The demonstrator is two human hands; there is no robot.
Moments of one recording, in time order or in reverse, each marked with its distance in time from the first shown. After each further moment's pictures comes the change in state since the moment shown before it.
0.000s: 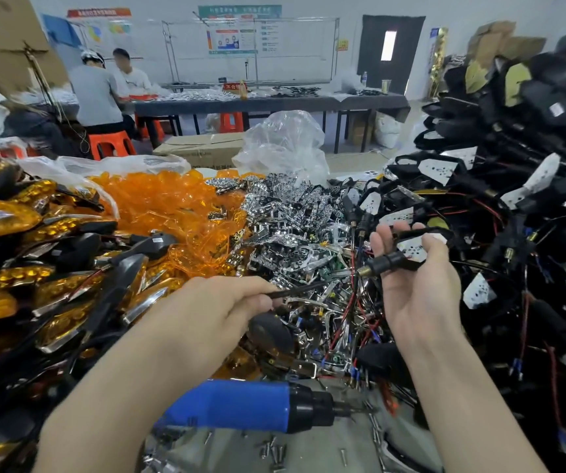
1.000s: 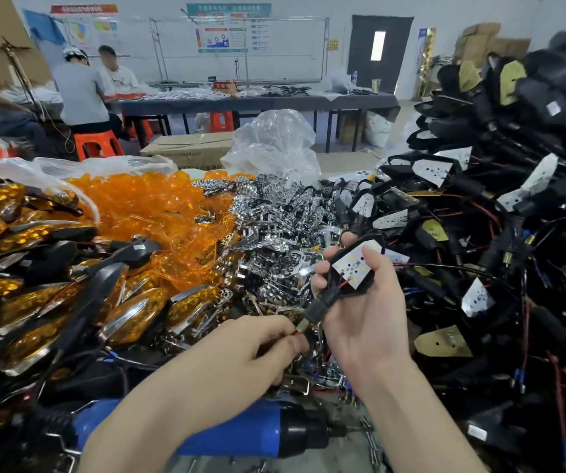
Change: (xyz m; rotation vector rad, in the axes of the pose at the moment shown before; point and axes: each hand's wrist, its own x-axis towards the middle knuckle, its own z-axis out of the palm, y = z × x) left_hand 0.020 0.001 0.042 -0.198 -0.179 0.049; right_hand -0.018 0.043 0.007 0.121 -0.304 0.273
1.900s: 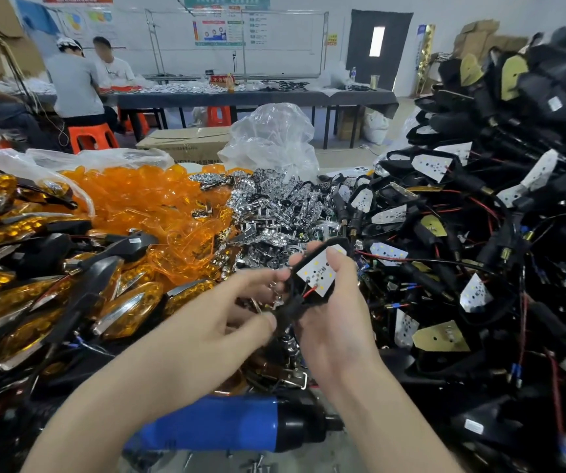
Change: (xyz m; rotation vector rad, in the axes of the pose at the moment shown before) left_hand -0.013 0.004 -0.020 -0.231 0.147 0.045; right_hand -0.009 0.025 0.005 -0.233 0.042 0.088
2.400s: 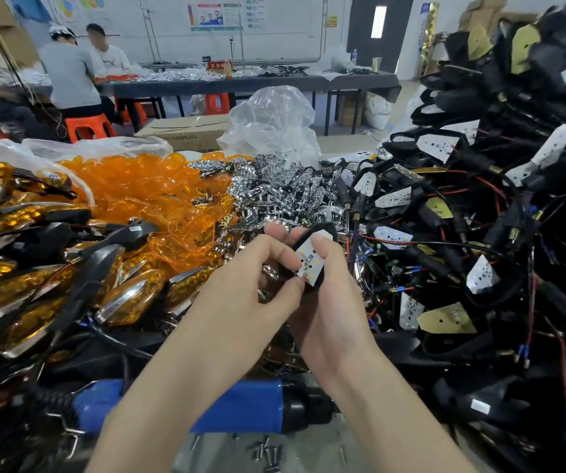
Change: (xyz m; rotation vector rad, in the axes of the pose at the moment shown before) left_hand 0.012 0.012 0.027 0.034 0.308 0.058; right_hand -0.008 0.005 0.001 -0.049 -0.091 0.078
